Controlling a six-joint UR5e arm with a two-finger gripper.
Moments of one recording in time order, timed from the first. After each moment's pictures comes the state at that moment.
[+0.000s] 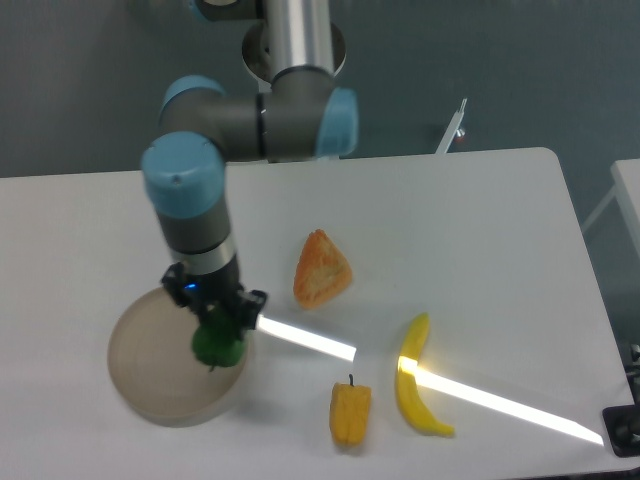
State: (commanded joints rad) arm 1.83 -2.11 -1.32 -1.07 1.57 0.31
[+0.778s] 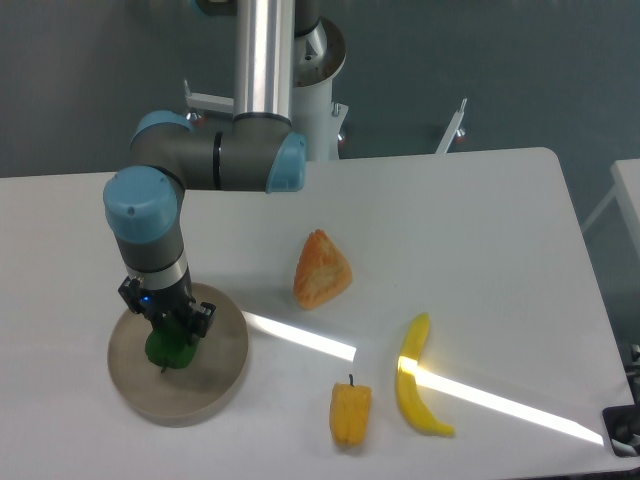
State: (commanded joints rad) arm 1.80 -2.16 -1.36 -1.05 1.52 0.40
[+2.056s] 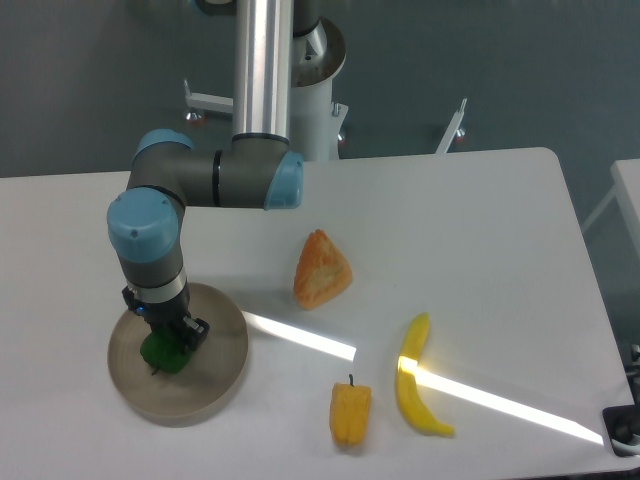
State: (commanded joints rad) arm 1.81 -2.18 -1.36 -1.04 1.51 0.53
